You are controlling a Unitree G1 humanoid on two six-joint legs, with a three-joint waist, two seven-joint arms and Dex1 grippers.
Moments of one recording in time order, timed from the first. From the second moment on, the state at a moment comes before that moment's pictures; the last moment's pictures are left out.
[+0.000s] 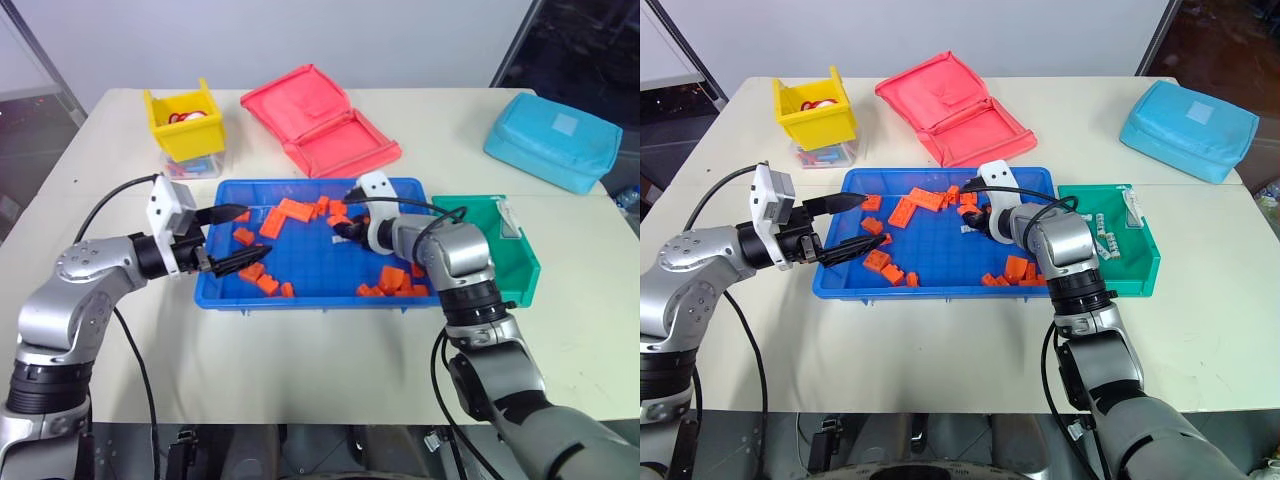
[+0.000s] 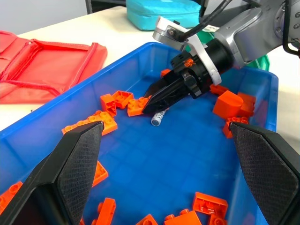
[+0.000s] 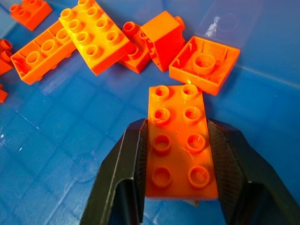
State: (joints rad) left arm -0.33 0.73 0.15 -0.26 -0.62 0.54 -0.95; right arm -0.80 -0.21 0.08 0.16 0.22 1.07 0.38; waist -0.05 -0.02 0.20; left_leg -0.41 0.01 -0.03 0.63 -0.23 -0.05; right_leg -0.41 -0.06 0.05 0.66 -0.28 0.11
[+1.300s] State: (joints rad) left arm -0.40 0.77 0.21 -0.22 -0.66 0.54 -0.99; right arm -0.76 -0.45 0.35 -0.19 0.43 1.12 0.75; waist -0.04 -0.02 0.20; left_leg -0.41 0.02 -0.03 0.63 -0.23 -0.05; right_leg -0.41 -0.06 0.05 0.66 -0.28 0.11
